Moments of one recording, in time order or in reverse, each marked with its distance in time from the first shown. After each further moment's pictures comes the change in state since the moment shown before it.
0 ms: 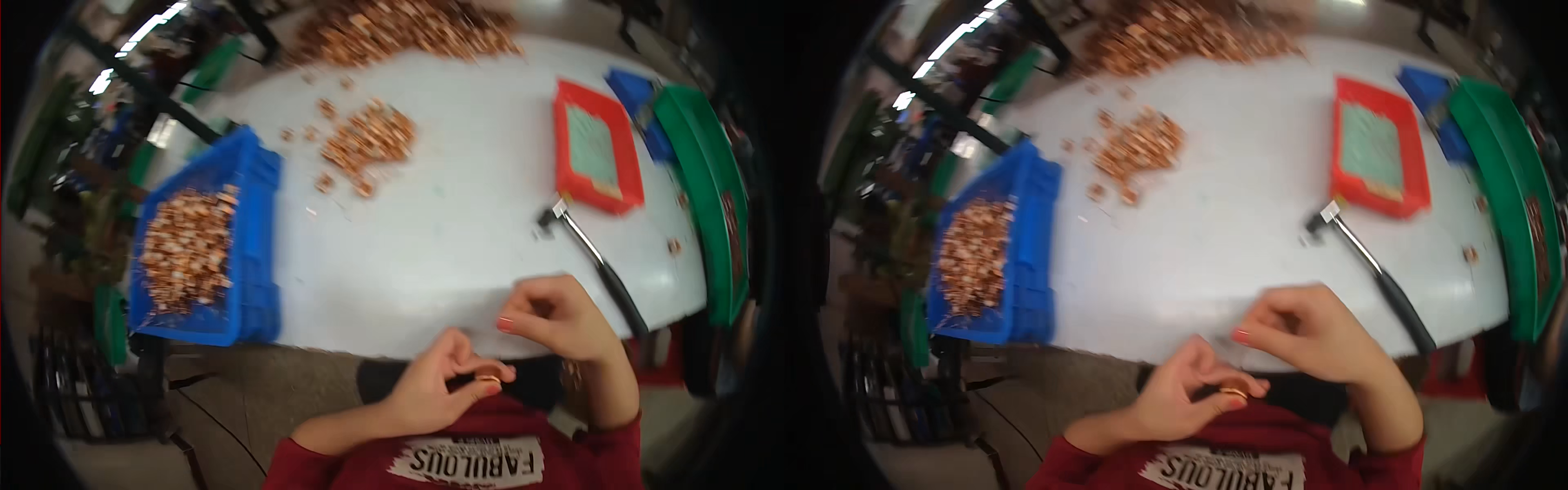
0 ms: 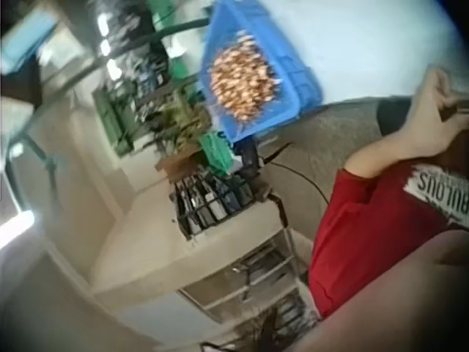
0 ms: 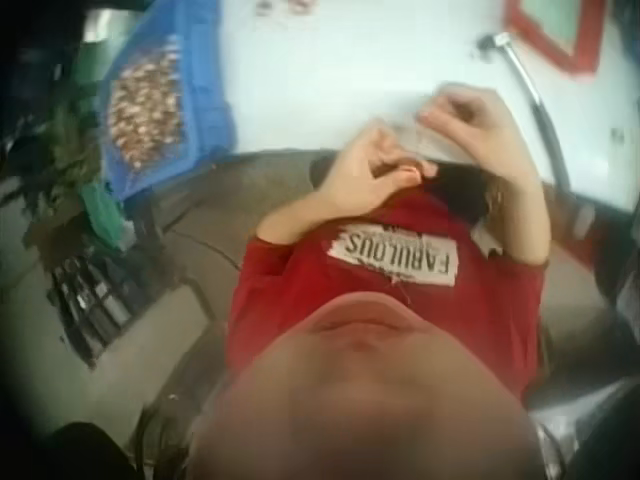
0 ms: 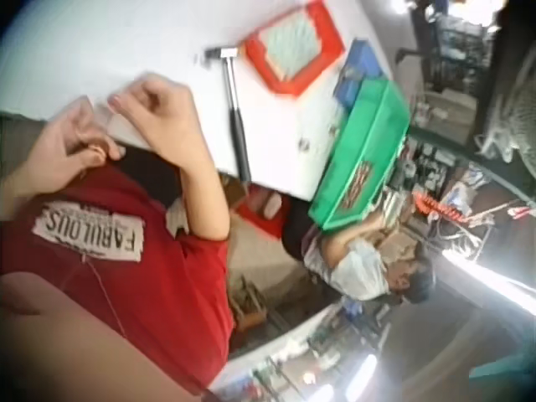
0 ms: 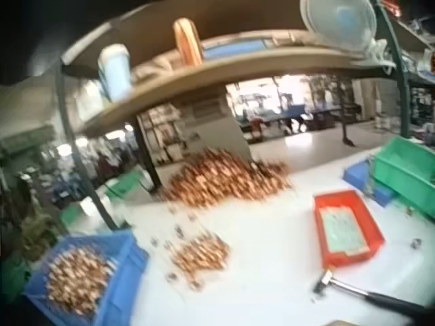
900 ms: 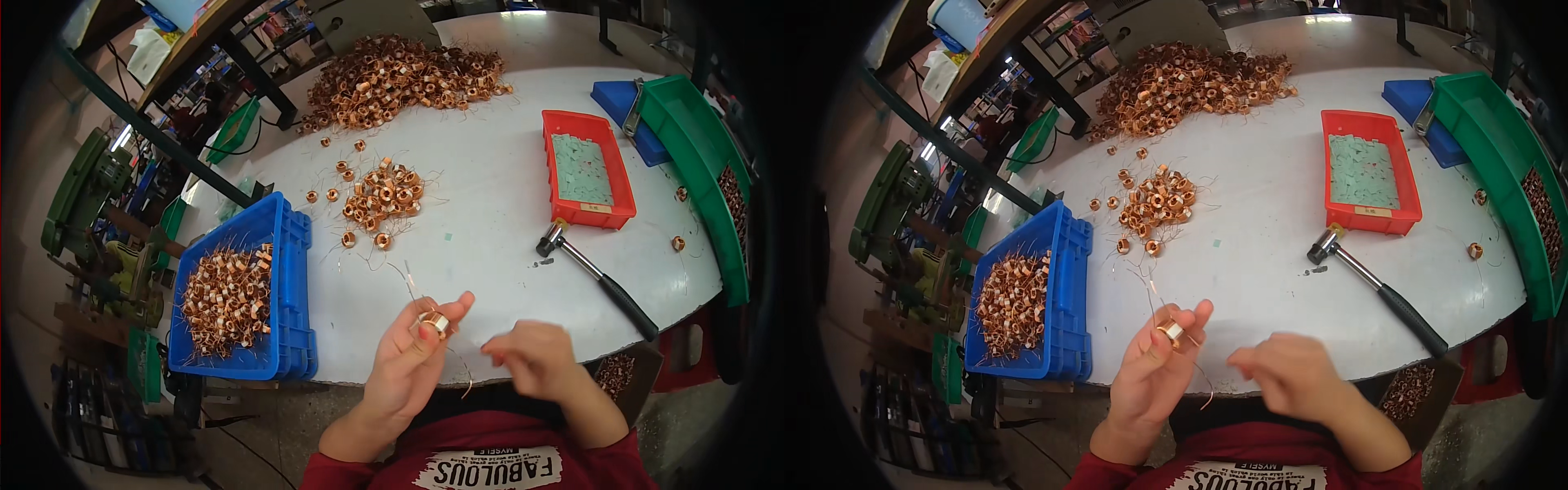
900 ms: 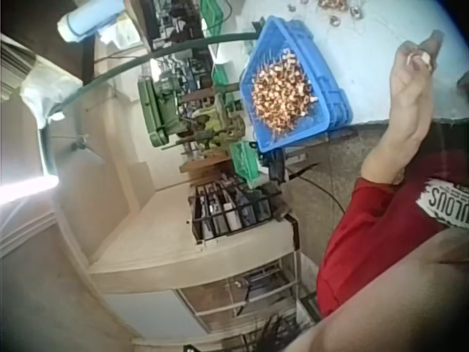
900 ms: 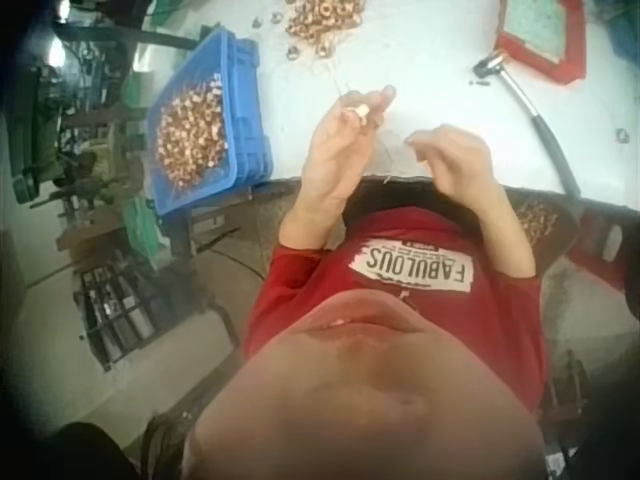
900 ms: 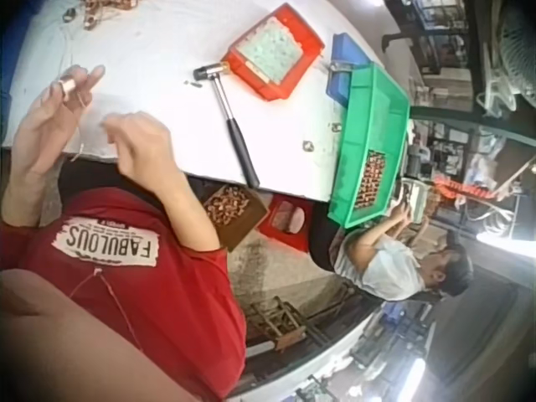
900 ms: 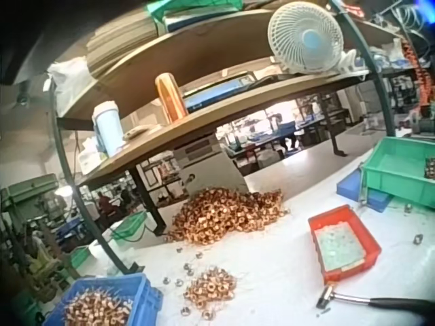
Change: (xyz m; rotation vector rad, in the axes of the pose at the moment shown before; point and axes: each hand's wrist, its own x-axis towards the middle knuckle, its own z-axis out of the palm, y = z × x) left_hand 0.024 0.054 -0.014 -0.213 0.196 0.358; right_hand -0.006 0.024 0.051 -0.270 0.385 -0.611
